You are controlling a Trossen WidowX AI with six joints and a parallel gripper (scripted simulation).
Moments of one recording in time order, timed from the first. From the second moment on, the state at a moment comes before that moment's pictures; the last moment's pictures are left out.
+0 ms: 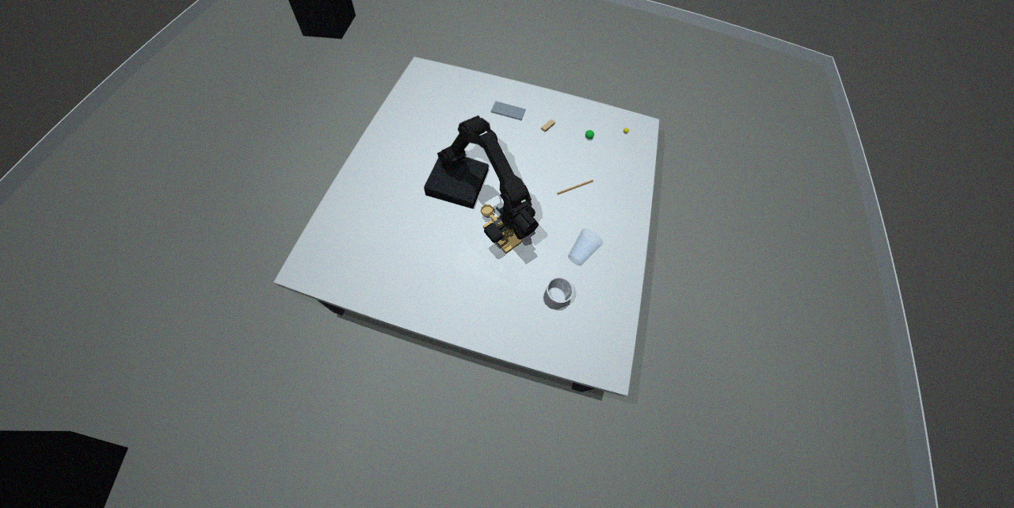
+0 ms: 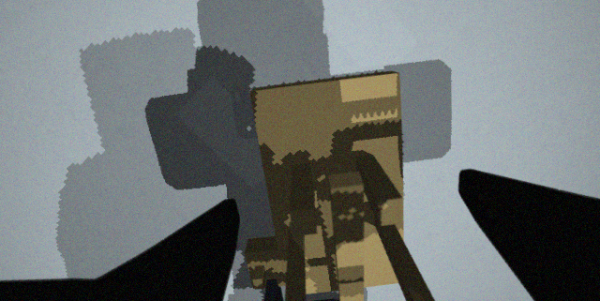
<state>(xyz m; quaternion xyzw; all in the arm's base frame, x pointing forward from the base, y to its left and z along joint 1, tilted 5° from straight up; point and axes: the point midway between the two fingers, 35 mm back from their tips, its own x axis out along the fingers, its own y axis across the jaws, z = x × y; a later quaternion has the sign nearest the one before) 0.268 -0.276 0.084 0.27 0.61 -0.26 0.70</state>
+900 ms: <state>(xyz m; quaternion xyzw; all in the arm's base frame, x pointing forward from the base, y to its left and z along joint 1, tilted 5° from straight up) 0.271 -0.276 0.048 0.27 0.61 -0.26 0.69</state>
